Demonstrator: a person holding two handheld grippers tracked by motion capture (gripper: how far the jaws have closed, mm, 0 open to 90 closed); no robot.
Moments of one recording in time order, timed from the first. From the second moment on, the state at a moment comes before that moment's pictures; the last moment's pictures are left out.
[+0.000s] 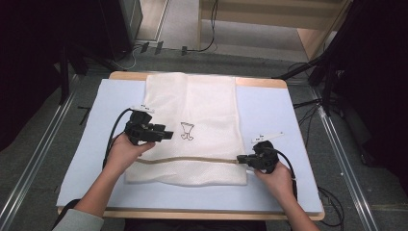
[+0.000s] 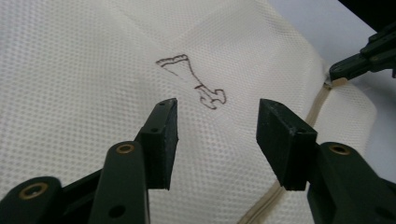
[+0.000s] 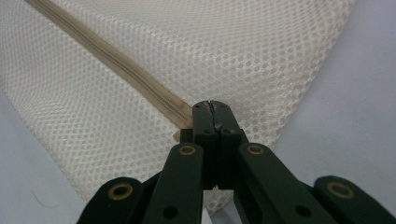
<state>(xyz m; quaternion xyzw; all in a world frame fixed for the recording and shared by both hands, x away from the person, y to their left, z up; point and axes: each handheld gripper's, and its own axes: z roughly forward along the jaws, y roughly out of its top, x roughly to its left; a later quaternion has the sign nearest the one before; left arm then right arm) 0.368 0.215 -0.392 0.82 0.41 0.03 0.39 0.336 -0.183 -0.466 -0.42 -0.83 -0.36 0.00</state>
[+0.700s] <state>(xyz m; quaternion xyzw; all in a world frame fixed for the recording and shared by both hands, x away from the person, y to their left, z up) 0.358 0.122 -0.408 0.86 0.33 -0.04 0.39 0.328 -0.188 -0.467 -0.39 -0.84 -0.37 -0.04</state>
